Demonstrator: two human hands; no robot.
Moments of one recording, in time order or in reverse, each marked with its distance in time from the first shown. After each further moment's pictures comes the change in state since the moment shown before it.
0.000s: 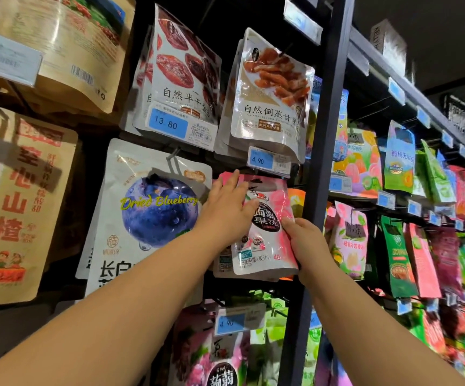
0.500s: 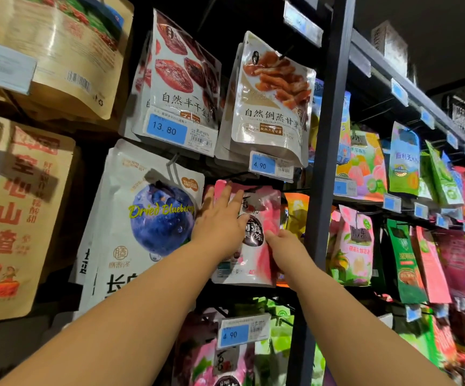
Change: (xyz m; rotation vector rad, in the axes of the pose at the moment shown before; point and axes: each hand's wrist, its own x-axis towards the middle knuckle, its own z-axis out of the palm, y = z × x) left_hand 0.014 -0.026 0.019 0.189 -0.025 -0.064; right_hand 0.030 0.024 0.027 -0.315 -0.058 0.032
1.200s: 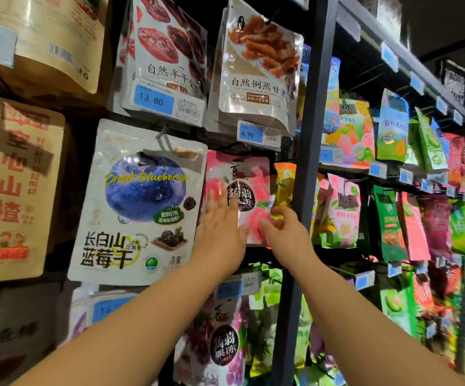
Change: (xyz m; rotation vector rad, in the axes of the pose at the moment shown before) left_hand -0.072 0.009 0.035 -0.040 0.026 0.041; right_hand -0.065 0.012 -0.019 -0.174 0.091 -0.181
